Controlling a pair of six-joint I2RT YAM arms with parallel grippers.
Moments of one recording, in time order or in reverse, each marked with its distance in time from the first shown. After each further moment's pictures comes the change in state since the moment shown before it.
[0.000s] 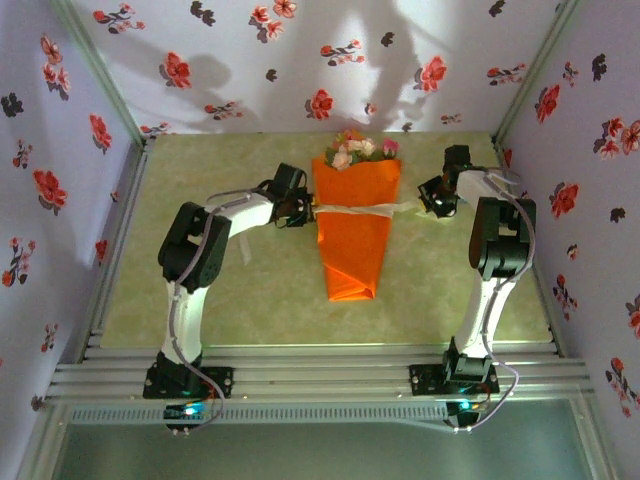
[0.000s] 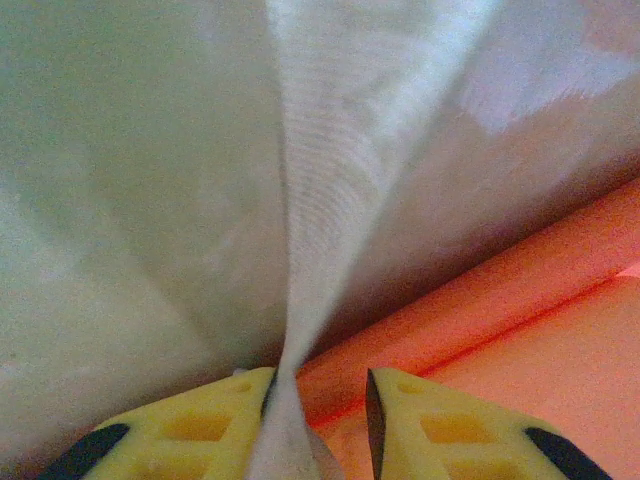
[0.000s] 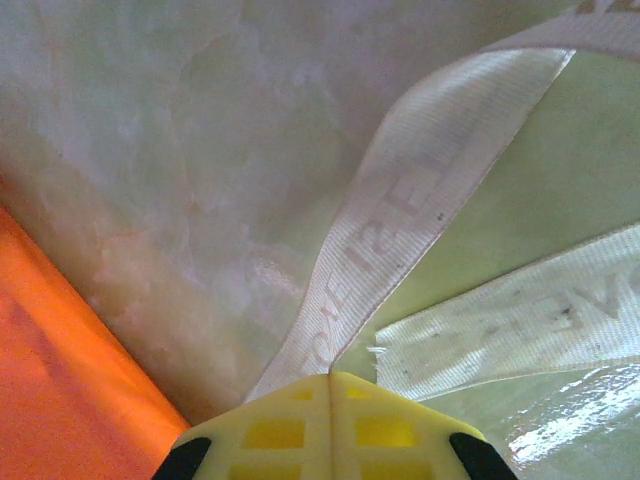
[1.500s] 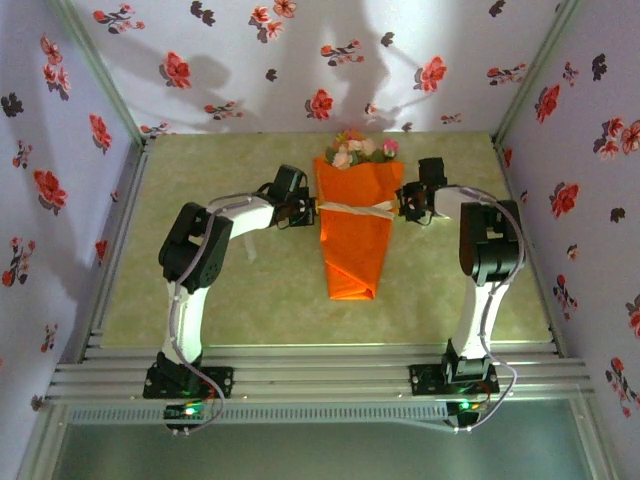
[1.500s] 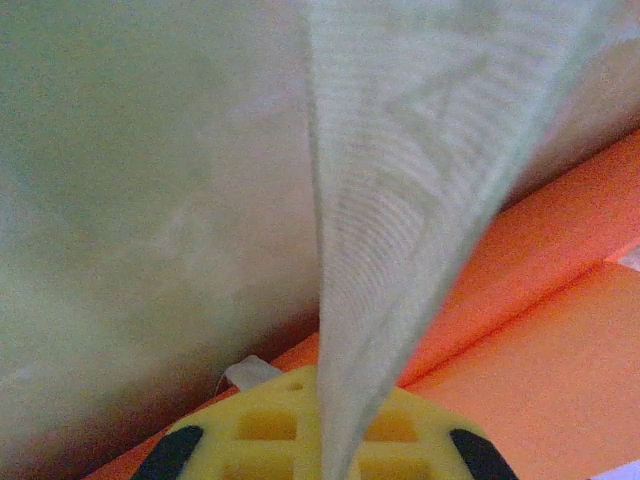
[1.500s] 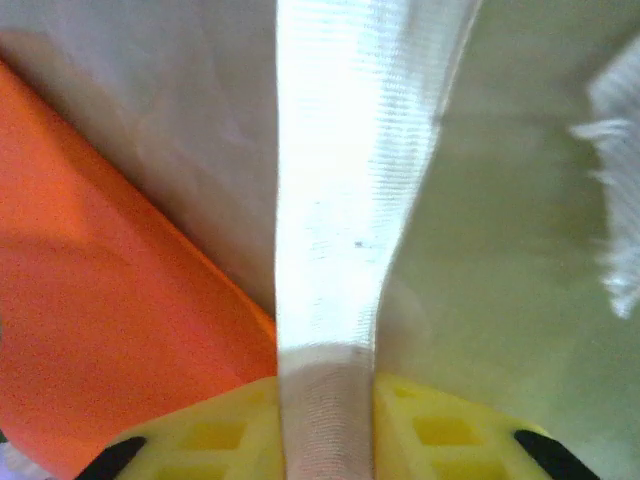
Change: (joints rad) left arm -0.004 0.000 -0.039 0.111 0.009 0.003; right arm 0.136 -0.037 -0.206 0.389 -0.018 0.444
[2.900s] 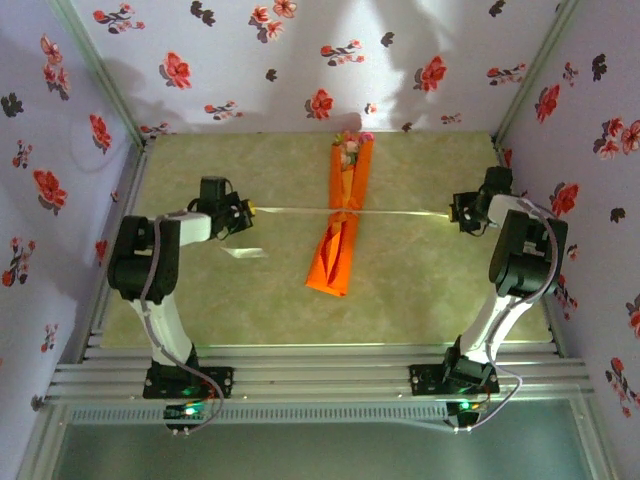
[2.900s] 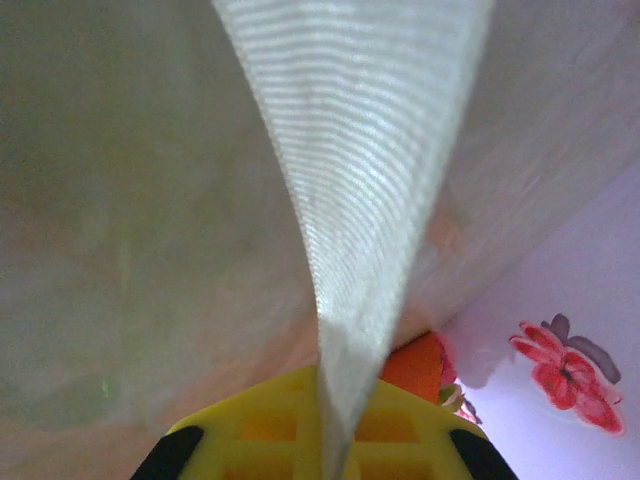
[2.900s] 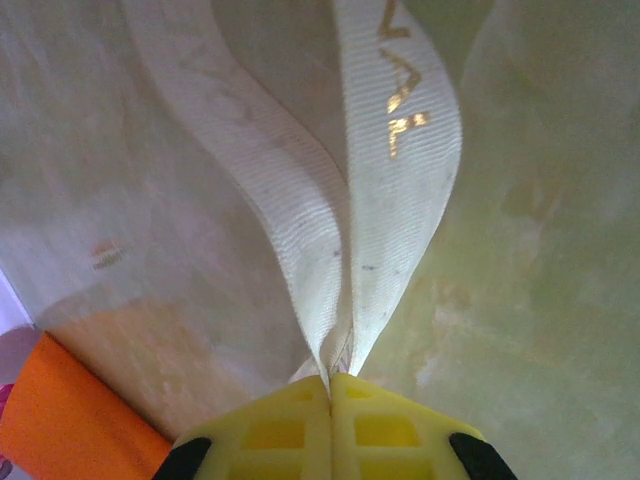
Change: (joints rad) left arm 0.383 -0.235 -0.415 0.222 0.083 0.034; right arm -0.352 -0.134 -0.095 -0.153 -0.095 -0.235
